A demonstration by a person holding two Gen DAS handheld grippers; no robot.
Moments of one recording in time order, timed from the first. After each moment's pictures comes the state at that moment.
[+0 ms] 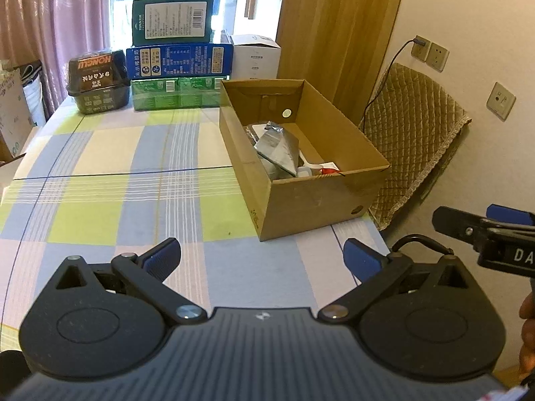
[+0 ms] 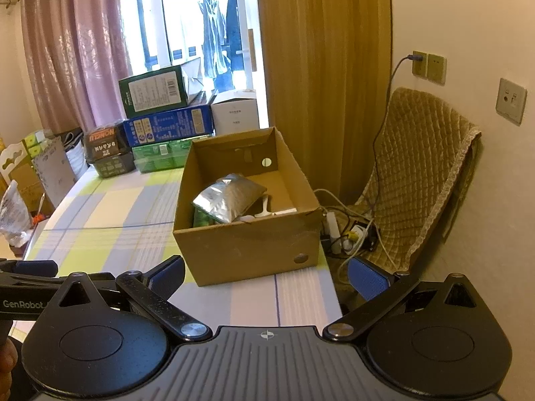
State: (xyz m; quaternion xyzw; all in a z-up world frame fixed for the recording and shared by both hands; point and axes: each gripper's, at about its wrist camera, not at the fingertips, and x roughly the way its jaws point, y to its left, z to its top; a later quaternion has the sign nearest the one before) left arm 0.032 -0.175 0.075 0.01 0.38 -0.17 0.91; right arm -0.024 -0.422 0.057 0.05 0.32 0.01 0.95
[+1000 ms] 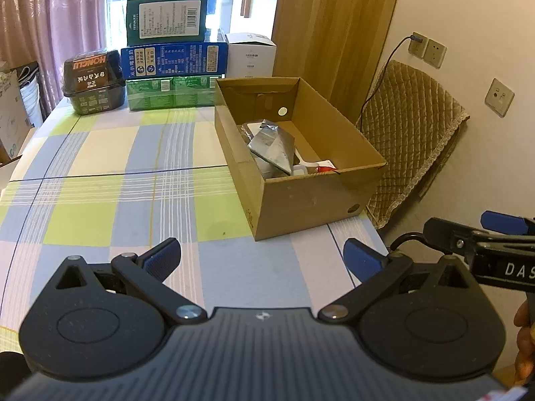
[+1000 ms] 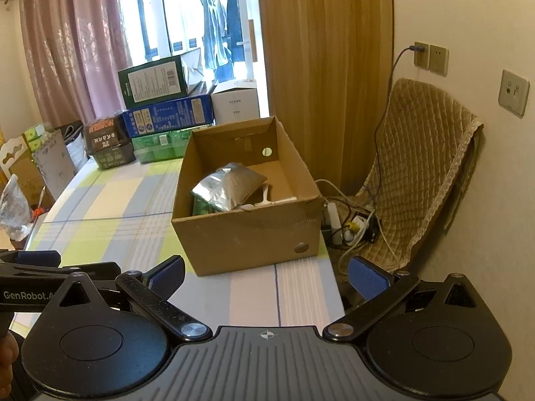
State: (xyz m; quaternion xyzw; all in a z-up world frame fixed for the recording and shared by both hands) left arm 0.035 -0.182 0.072 0.01 0.38 -0.17 0.91; right arm -0.024 -0.424 0.048 0.05 0.33 0.01 0.94
